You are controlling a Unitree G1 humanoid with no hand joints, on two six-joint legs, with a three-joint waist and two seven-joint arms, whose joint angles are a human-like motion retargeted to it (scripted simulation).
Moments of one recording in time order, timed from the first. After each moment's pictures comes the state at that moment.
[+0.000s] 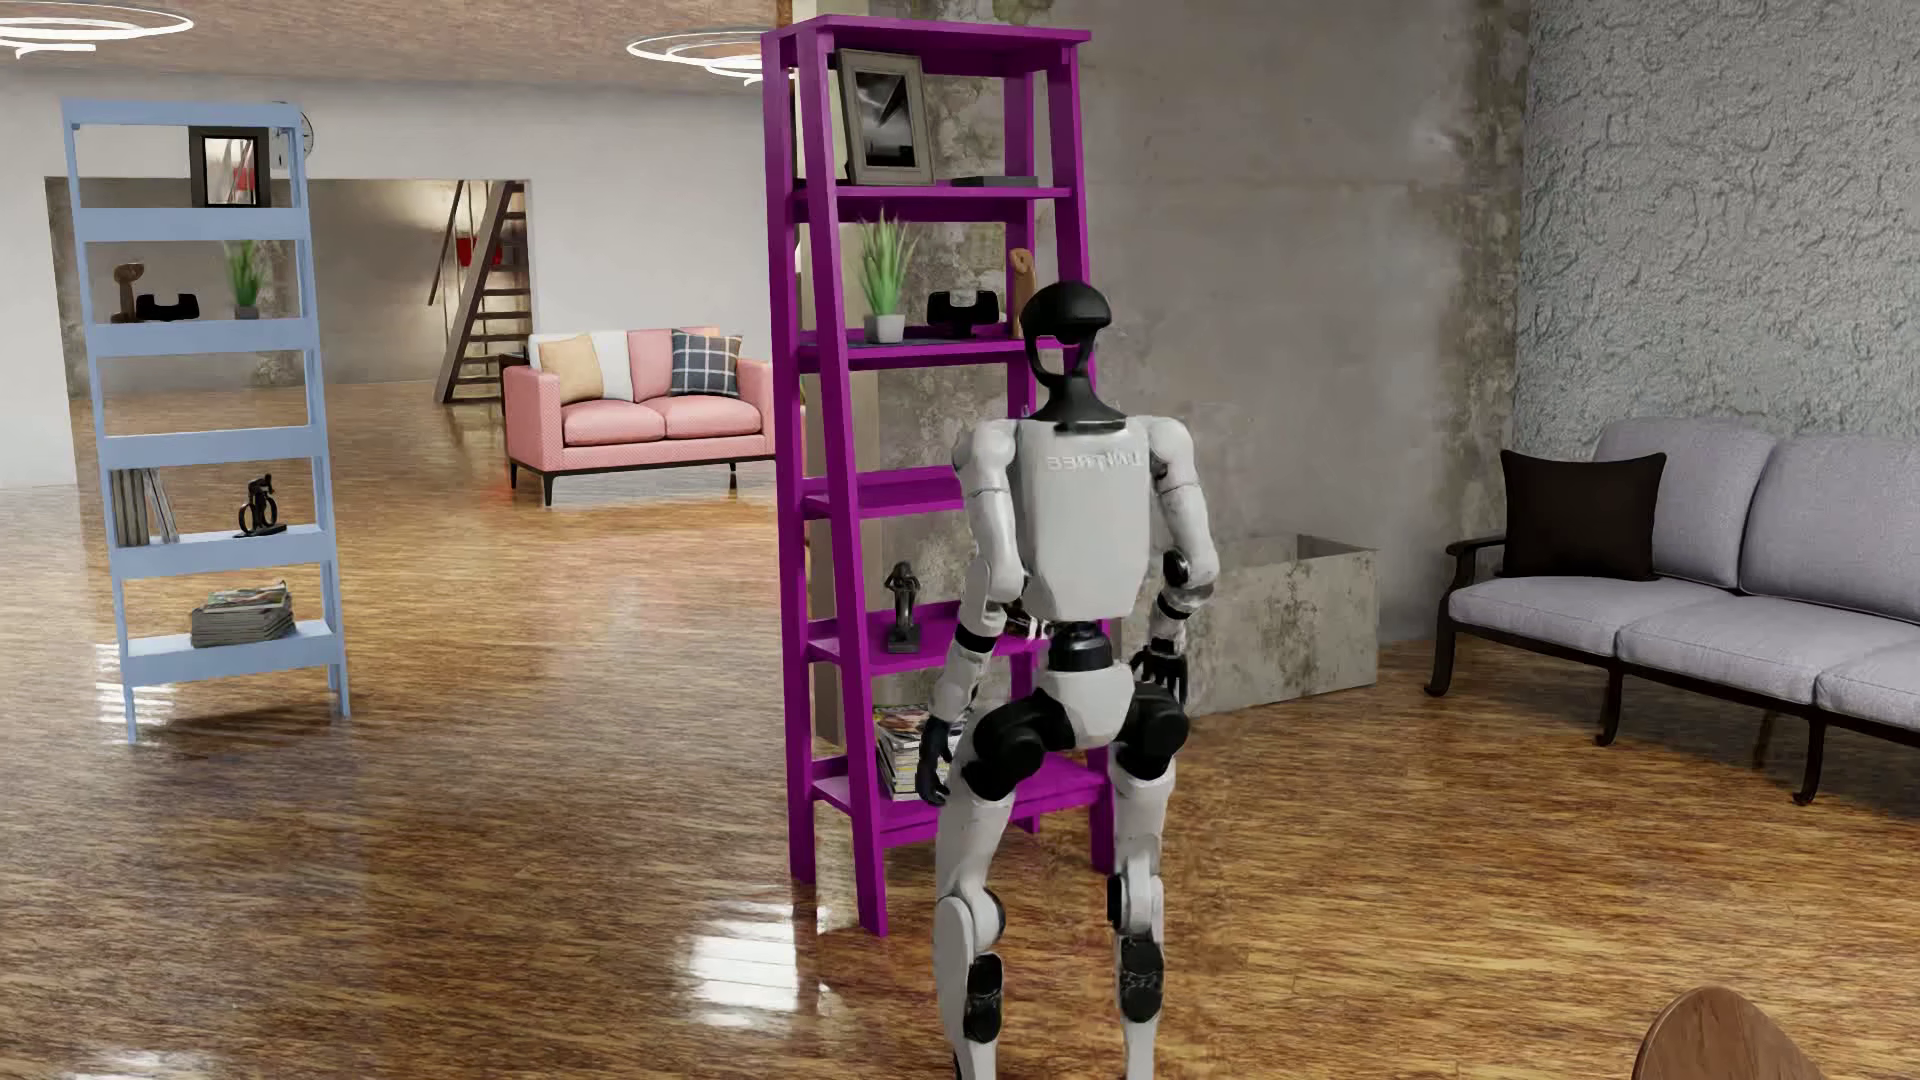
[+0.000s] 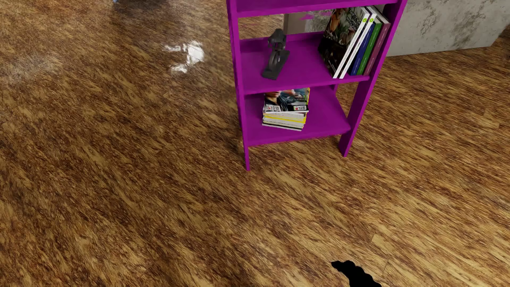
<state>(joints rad) -0.34 -0.24 0.02 0.21 -0.06 0.05 0.18 -0.36 0.02 0.53 0.45 0.42 0.24 -0.31 -0.30 0.07 -0.18 -0.08 -0.04 0.03 0.06 0.63 0.38 0.73 -0.84 0.21 0.29 -0.02 -0.01</state>
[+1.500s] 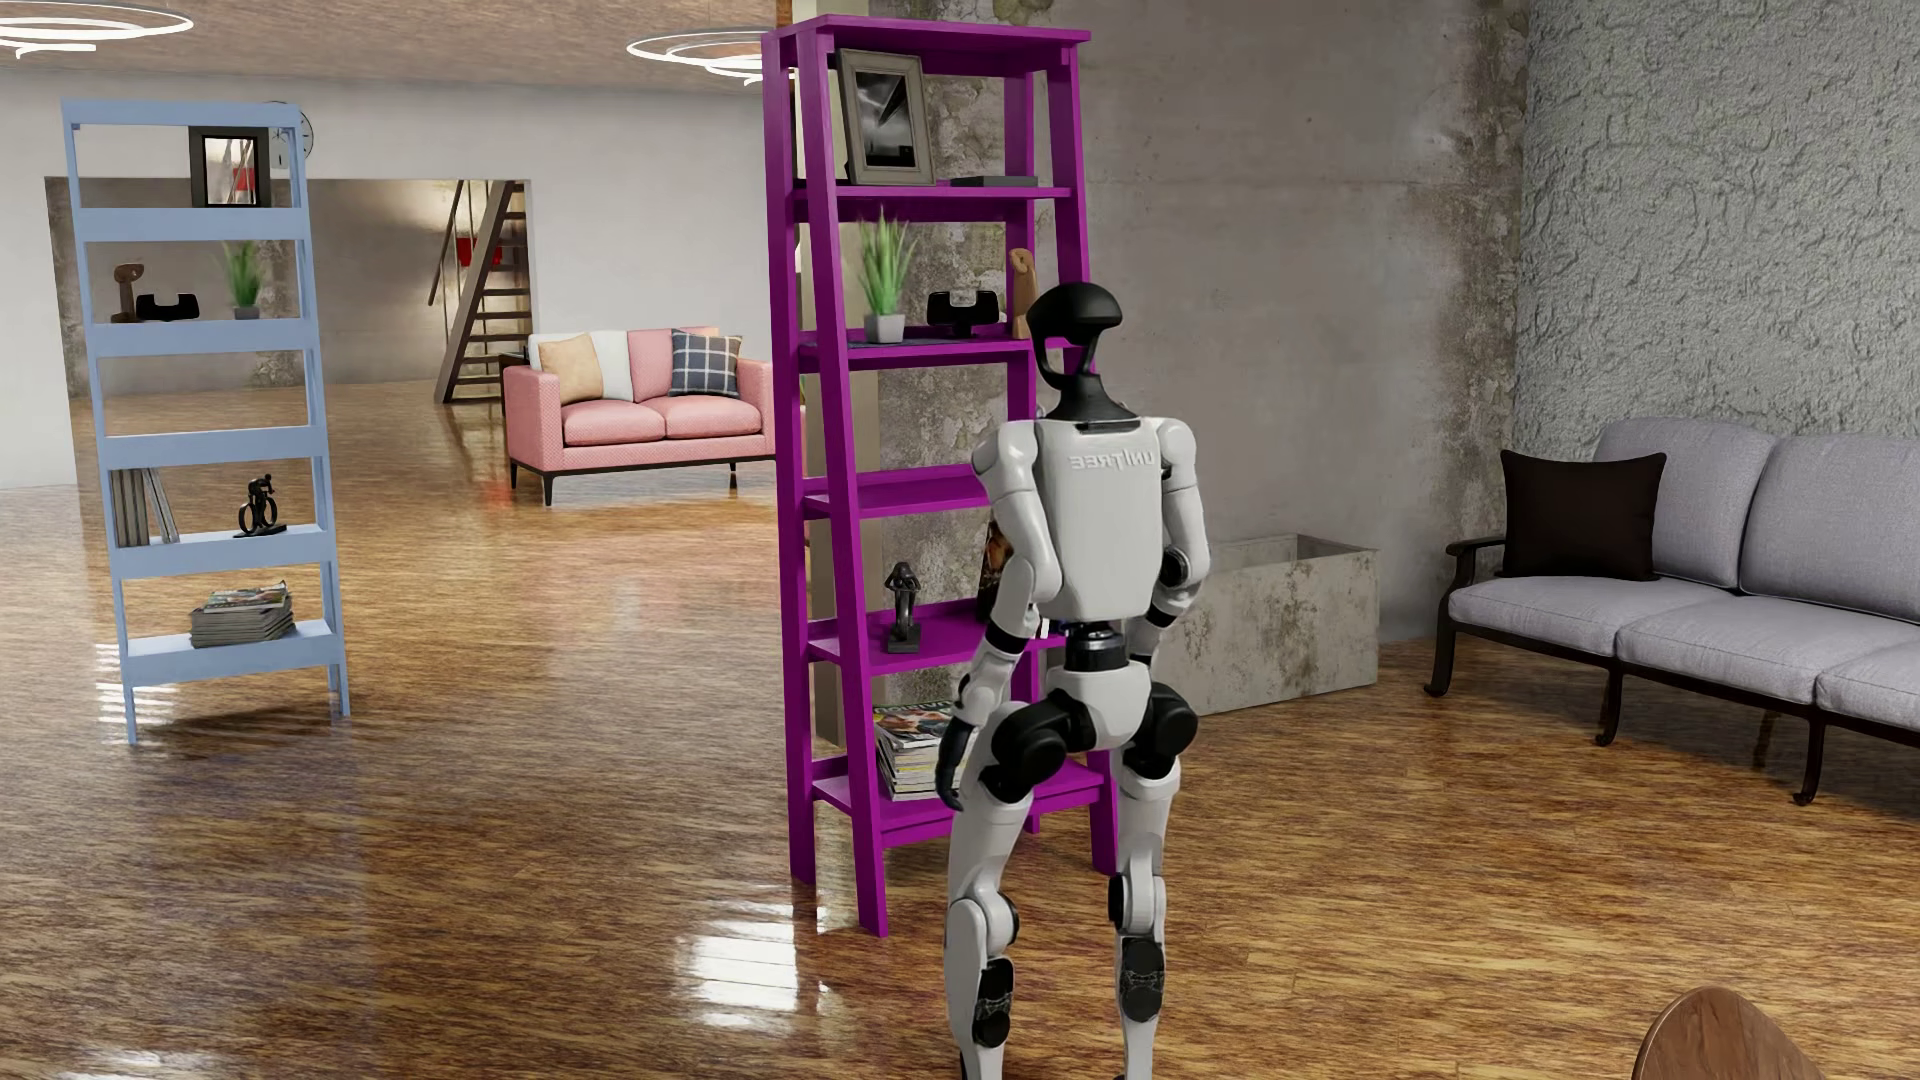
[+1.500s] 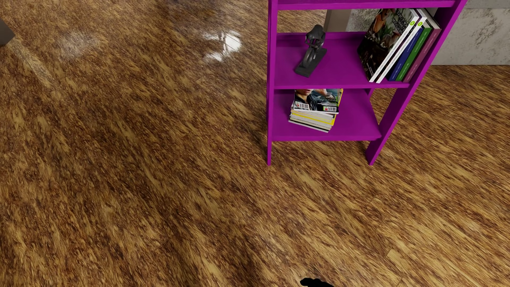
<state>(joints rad) -0.38 -0.22 0.02 0.14 -0.10 0.03 0.05 -0.51 0.03 0.47 0.43 0.43 0.08 -0.26 -0.32 0.02 -0.15 -0.10 -0.07 0.13 0.30 0.58 0.69 0.65 -0.72 0.22 0.34 0.03 0.04</state>
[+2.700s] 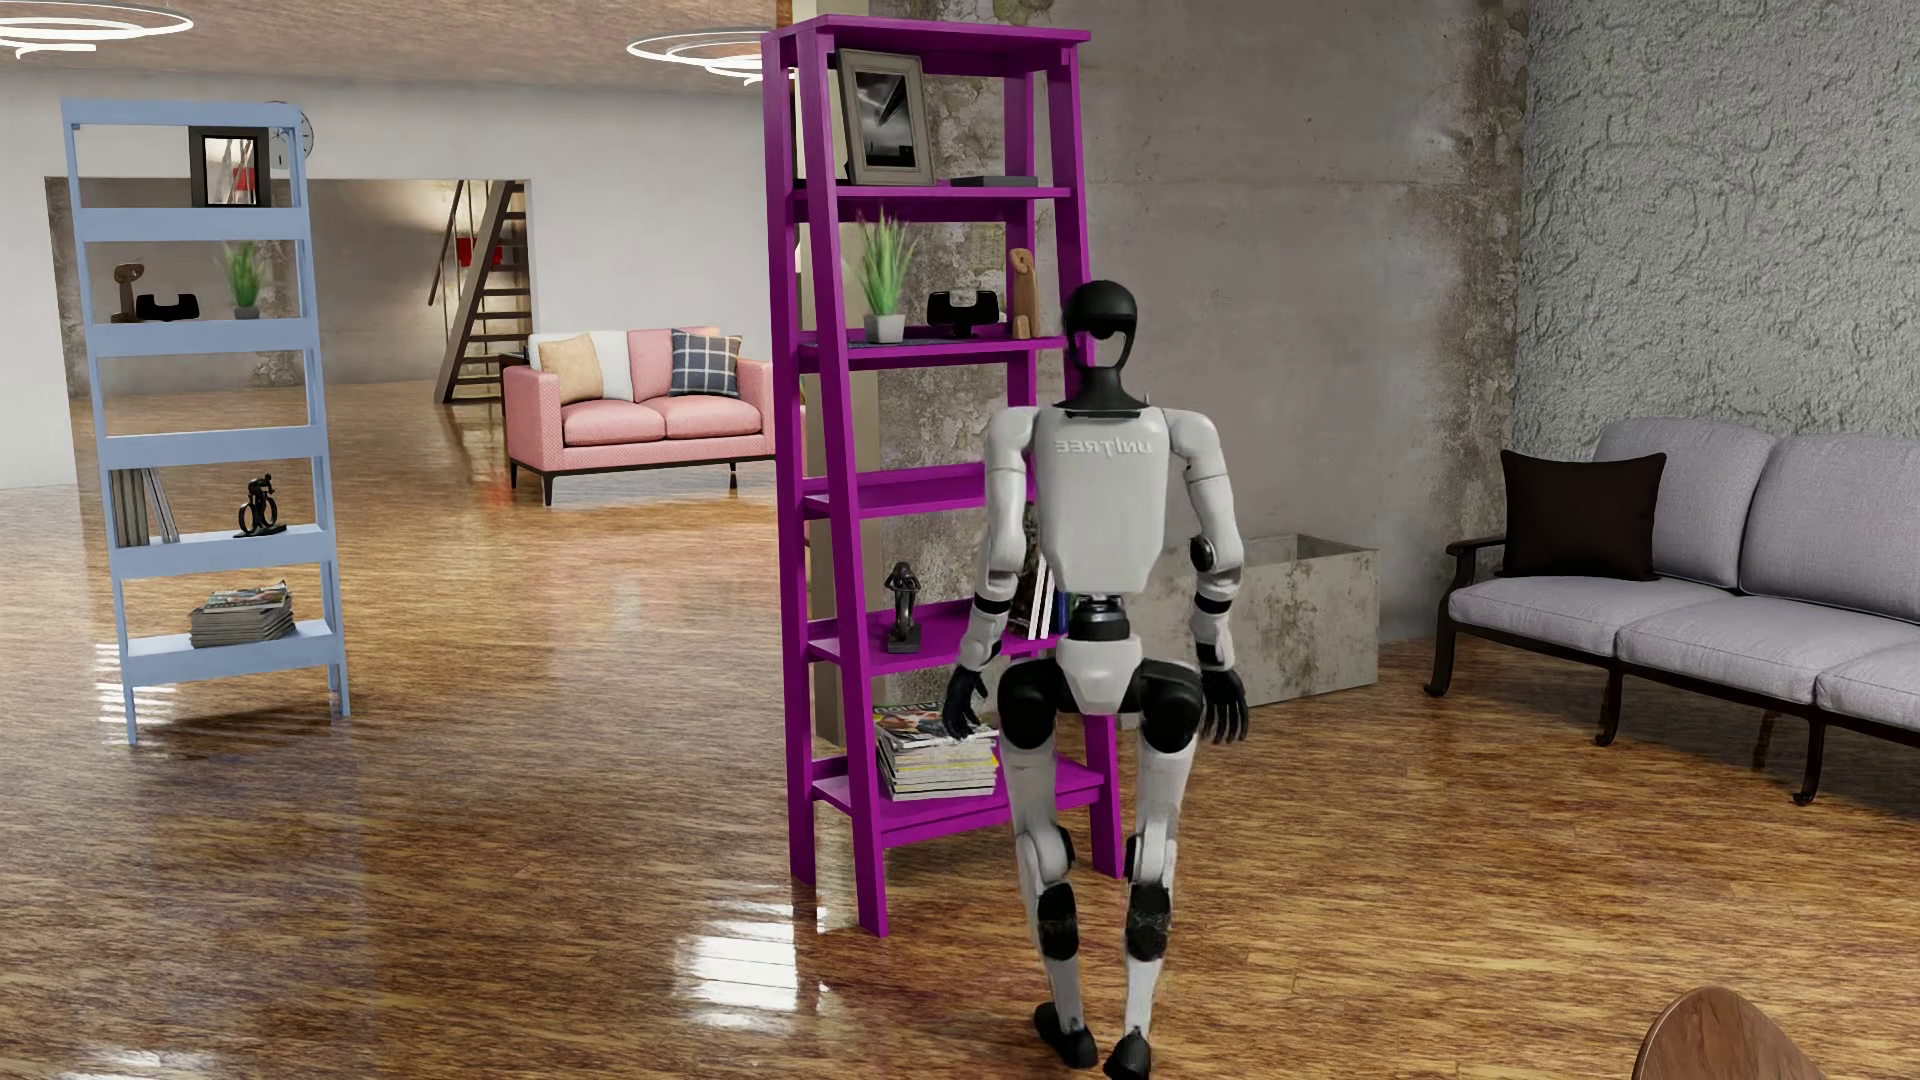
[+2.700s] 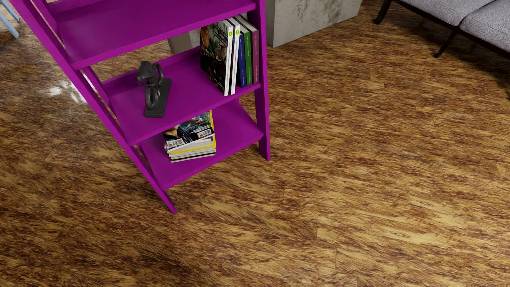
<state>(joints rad) -0.37 -0.34 0.09 0.05 0.10 0.02 0.39 -0.06 0.04 0.42 1.02 0.37 0.08 -0.25 -0.17 0.03 -0.26 0.13 0.25 0.08 0.42 0.57 0.79 0.64 -0.59 0.18 0.36 0.08 0.02</state>
